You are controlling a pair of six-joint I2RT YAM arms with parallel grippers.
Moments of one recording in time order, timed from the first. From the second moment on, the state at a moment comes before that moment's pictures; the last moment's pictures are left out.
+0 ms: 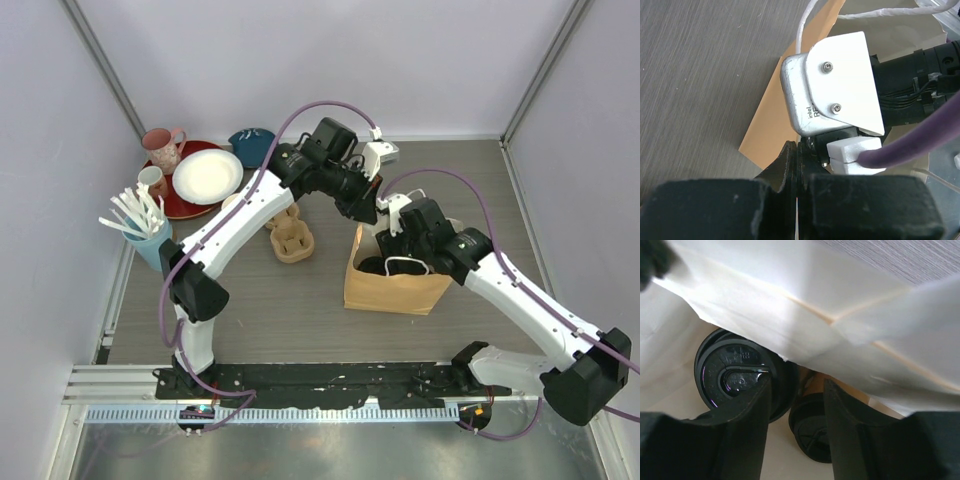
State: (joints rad) left arm -0.78 1.94 2.14 -0.98 0.58 0.06; right arm 0.60 1.13 1.02 -0.76 0.01 0.05
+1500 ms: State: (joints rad) left arm -0.79 1.93 2.13 -0.99 0.60 0.11; right arm 0.59 1.00 1.22 -0.81 -0.09 0.06
